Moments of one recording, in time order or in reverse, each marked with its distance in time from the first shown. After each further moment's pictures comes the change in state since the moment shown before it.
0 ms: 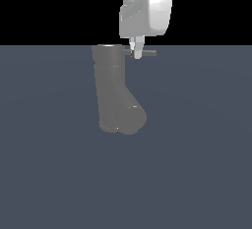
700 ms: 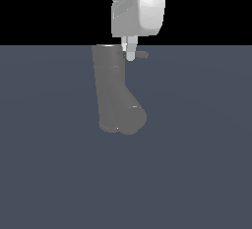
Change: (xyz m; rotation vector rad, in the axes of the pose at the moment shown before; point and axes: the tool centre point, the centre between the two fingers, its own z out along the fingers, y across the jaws) arm -0.026 0.023 0.001 0.008 0.003 -0.005
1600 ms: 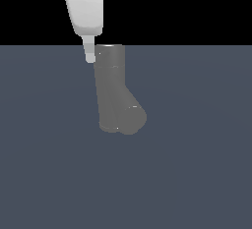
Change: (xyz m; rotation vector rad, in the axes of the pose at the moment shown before) arm -0.085 0.002 0.000 0.005 0.001 0.014
